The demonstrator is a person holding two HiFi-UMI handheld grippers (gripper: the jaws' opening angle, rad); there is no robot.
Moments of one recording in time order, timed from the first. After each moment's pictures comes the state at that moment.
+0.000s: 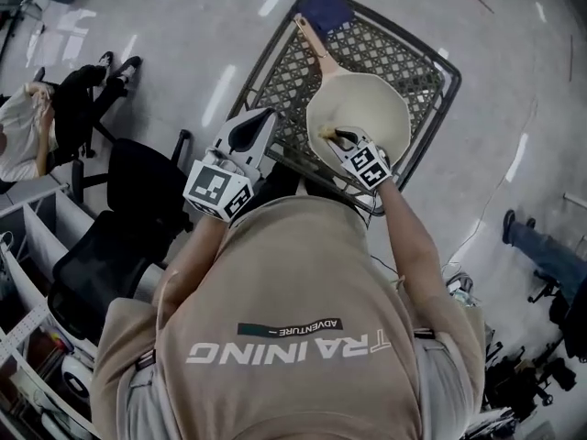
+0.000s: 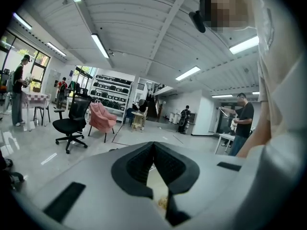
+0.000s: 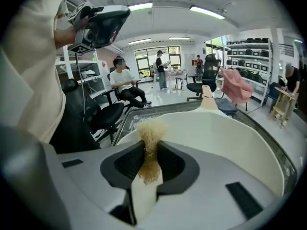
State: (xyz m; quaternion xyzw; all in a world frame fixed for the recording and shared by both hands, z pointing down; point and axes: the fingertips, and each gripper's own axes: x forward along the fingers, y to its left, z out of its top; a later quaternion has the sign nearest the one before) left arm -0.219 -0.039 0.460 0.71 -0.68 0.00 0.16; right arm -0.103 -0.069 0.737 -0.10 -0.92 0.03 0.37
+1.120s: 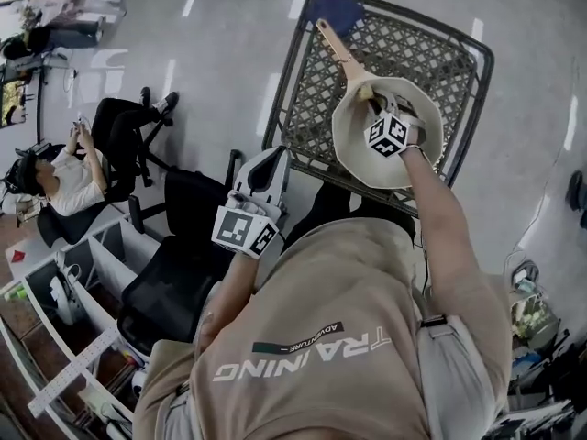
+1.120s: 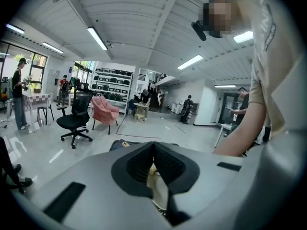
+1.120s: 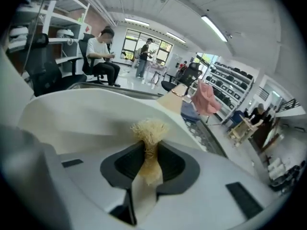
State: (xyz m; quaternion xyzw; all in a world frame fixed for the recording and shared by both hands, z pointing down) left arm -0.232 -0.019 0.477 0.69 -0.69 0.06 0.19; right arm -0.170 -0.190 0.785 0.08 -0.89 -0.15 0.41
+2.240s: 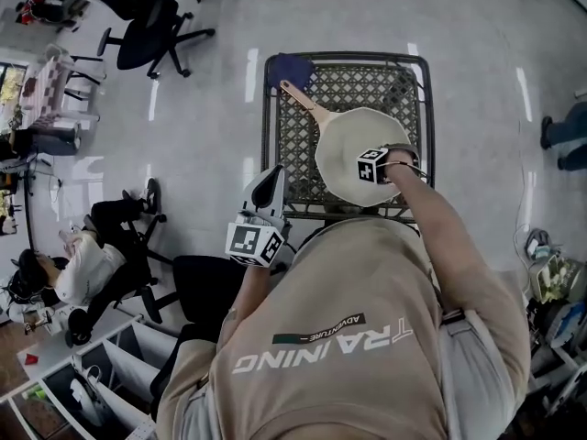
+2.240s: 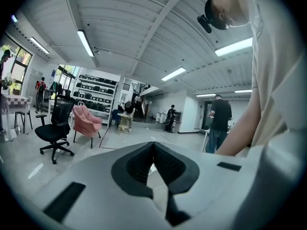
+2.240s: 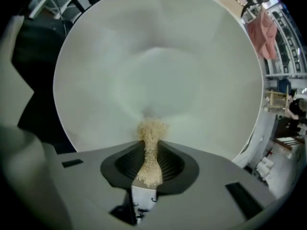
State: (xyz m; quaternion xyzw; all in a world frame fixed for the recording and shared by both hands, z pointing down) left arm -0.243 -0.035 0.453 0.78 -0.62 0.02 0.12; right arm 0.021 -0.129 0.816 -0.06 -0.55 -0.08 0.83
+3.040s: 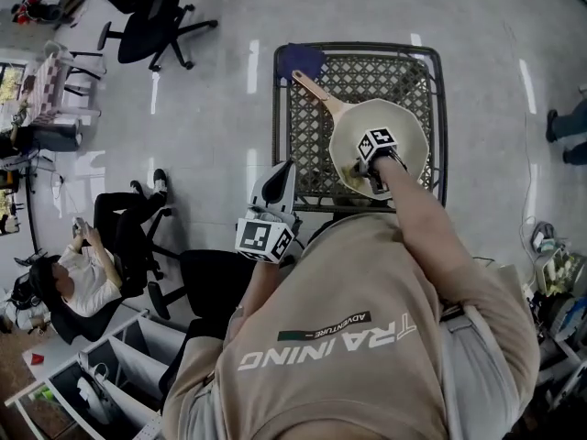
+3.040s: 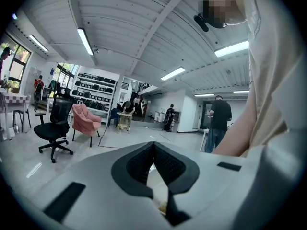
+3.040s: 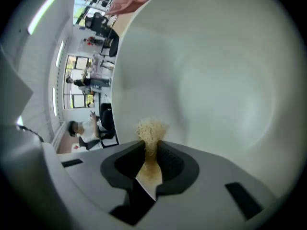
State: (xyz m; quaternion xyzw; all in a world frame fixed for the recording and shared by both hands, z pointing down) left arm -0.259 -0.029 0.462 0.78 -0.61 0.02 0.13; right arm -0.133 -0.039 0.795 0.10 -0.62 0.61 0.49
